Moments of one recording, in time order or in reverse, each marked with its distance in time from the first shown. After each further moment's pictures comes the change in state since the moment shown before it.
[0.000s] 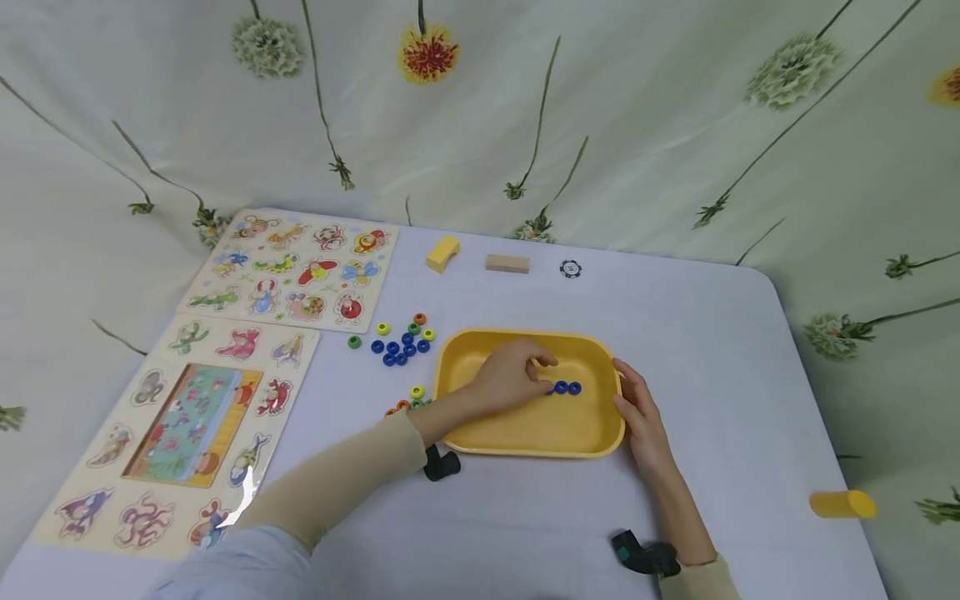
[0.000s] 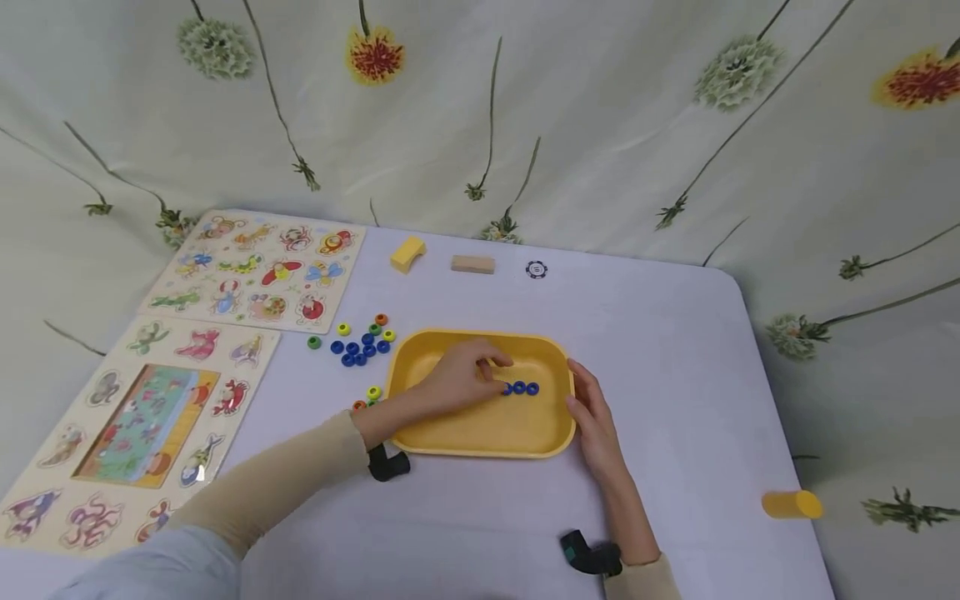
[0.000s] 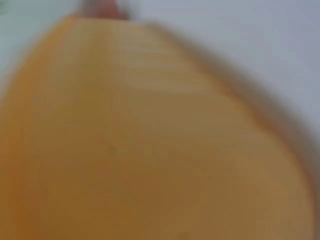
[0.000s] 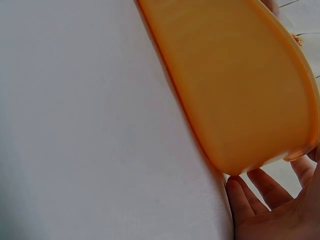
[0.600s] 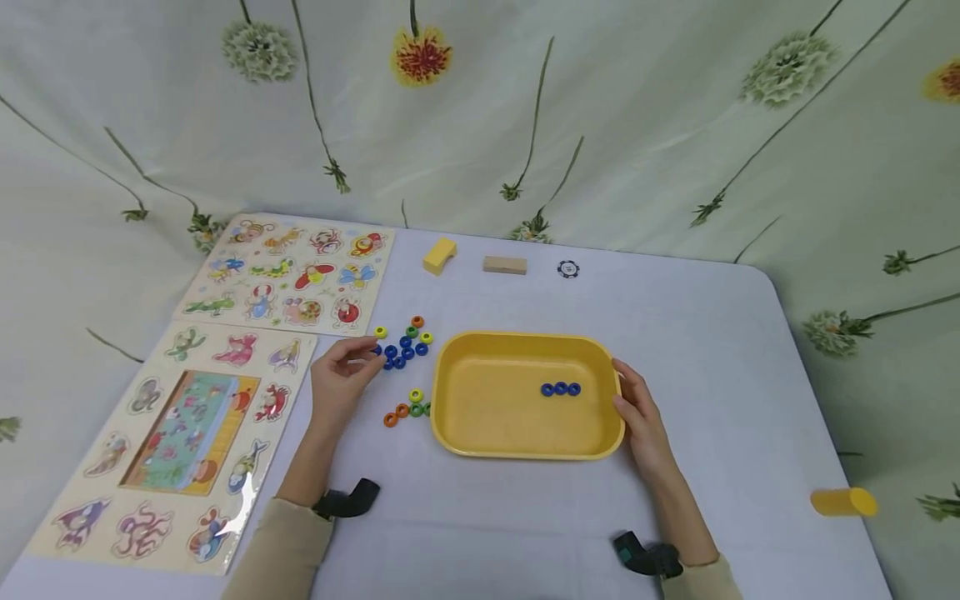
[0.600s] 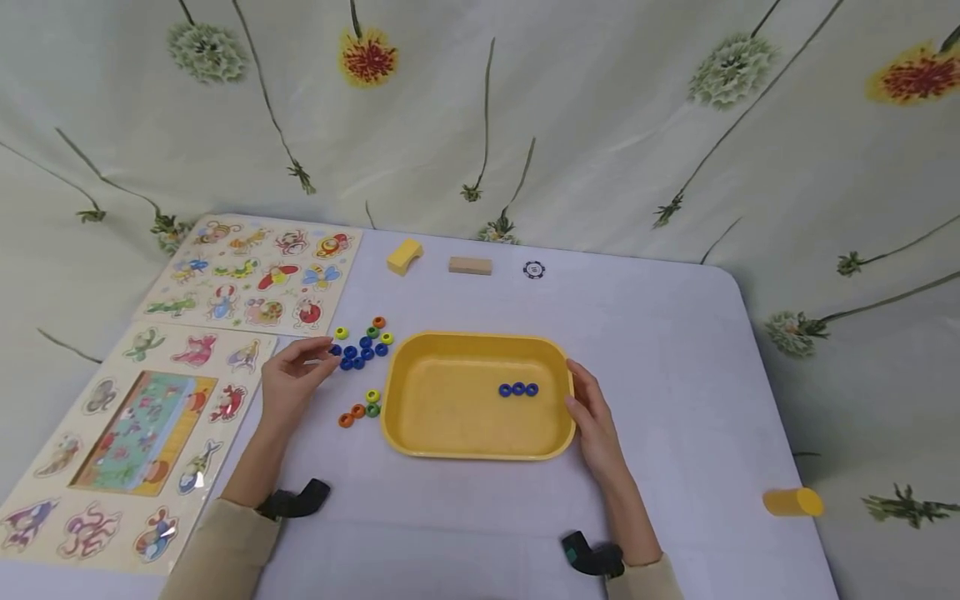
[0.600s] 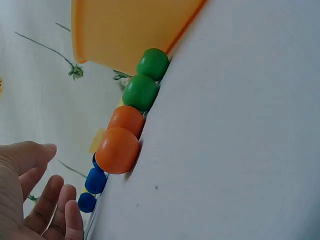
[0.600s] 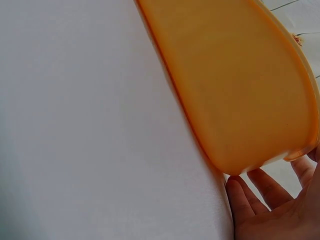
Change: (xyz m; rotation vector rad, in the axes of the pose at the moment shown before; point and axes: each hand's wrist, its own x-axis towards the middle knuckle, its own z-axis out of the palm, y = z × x) left_hand -0.114 -0.086 -0.096 -0.453 0.736 -0.122; right_hand 0.002 0.012 -0.003 0.010 0.005 0.007
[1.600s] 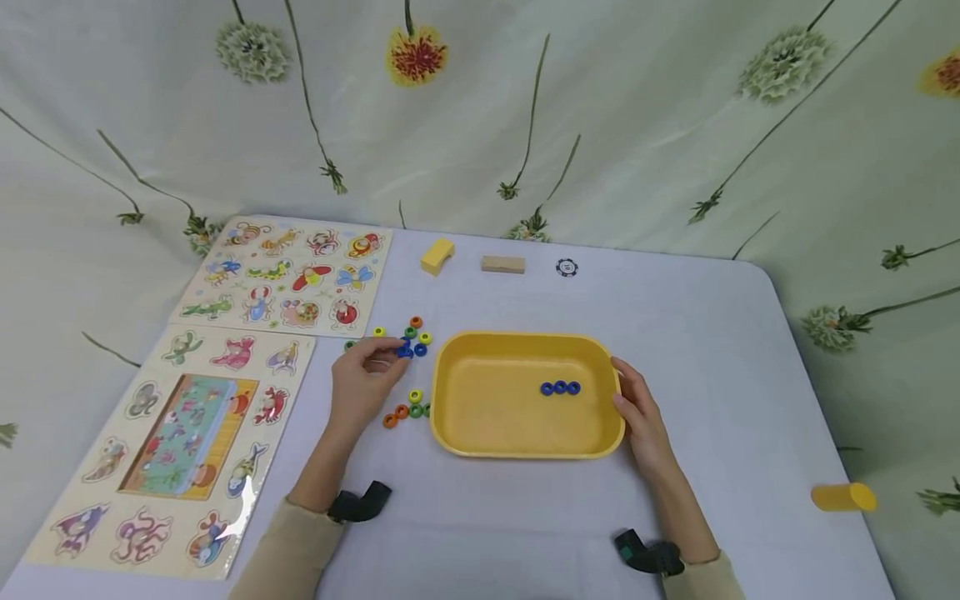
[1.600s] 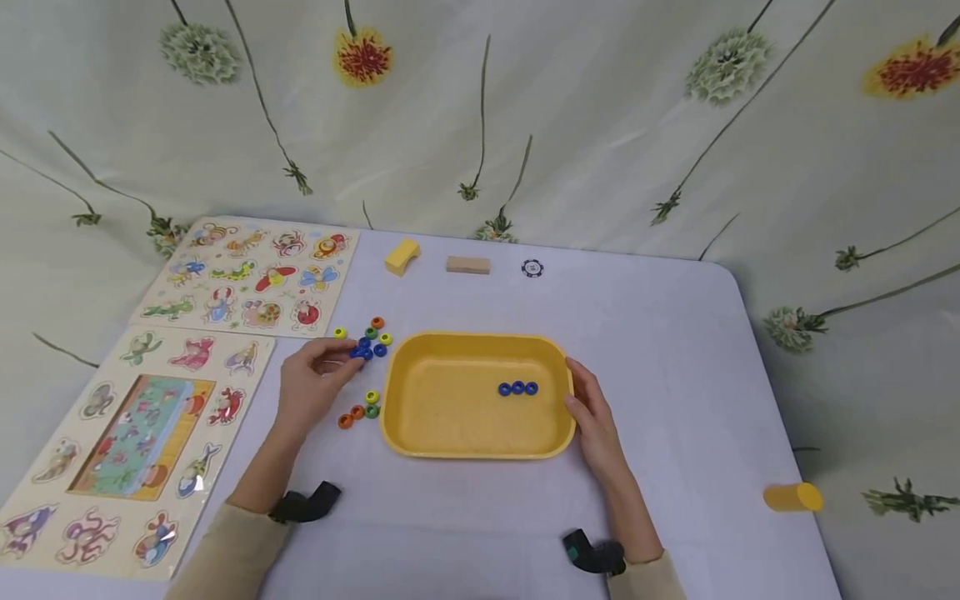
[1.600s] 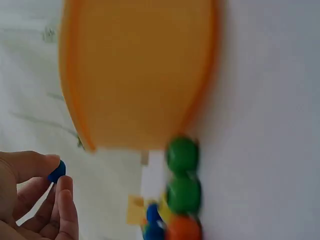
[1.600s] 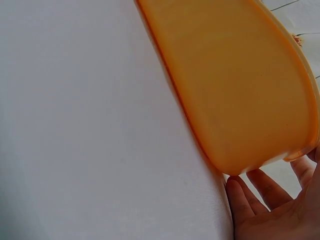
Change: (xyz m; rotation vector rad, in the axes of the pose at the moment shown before) left_hand -0.001 -0.002 0.023 0.357 -0.079 0.038; right_hand 0.001 0.007 -0.001 -0.003 0.016 -0.005
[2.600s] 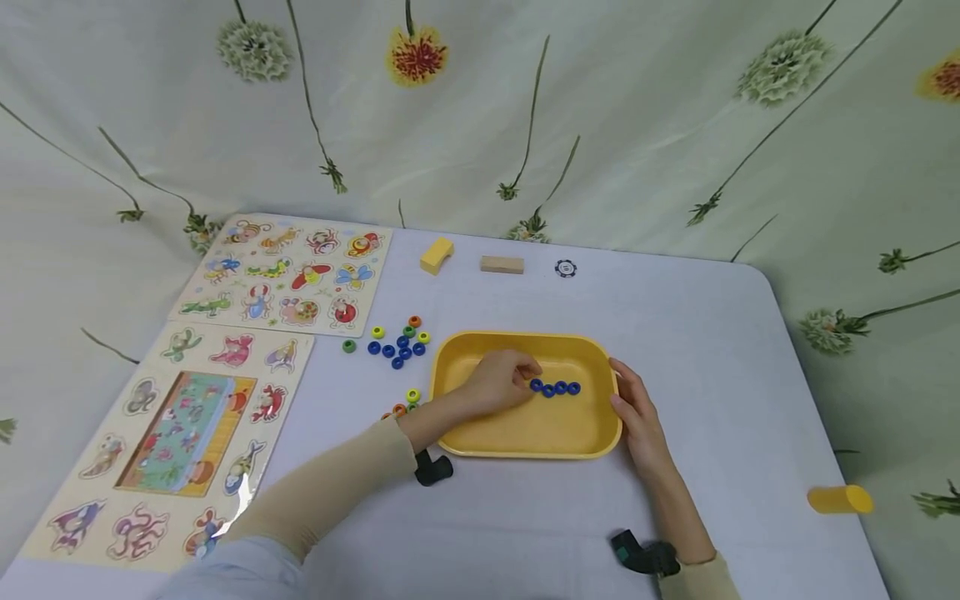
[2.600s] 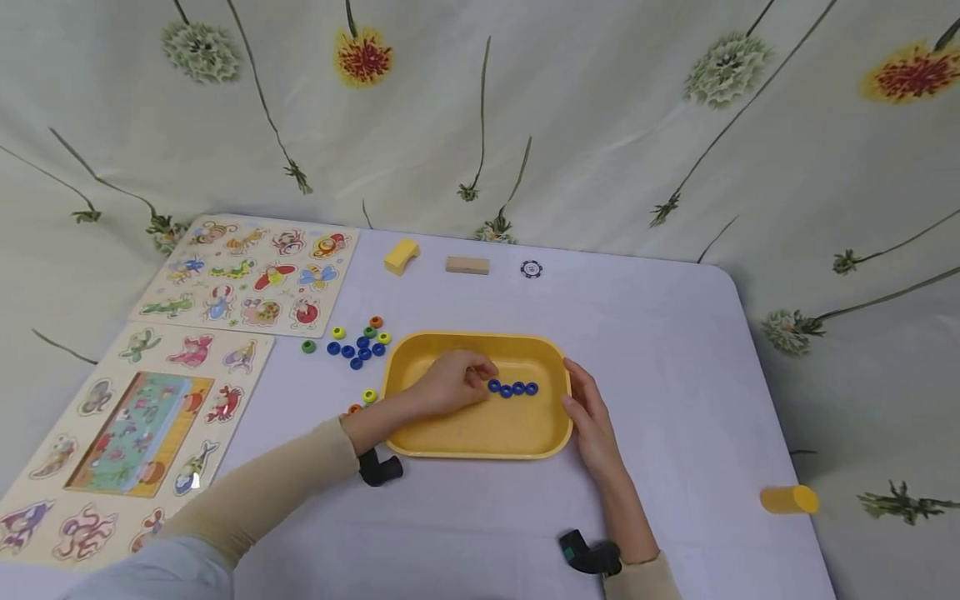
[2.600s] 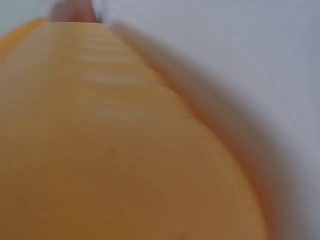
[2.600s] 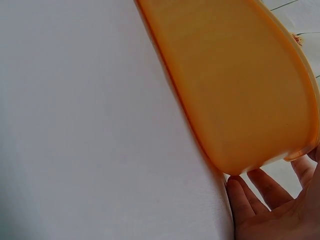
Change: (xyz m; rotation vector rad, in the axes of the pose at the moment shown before) left_hand 0.017 0.069 0.127 0.175 -0.698 0.120; right_hand -0.003 -0.022 0.006 -0.005 0.000 -0.002
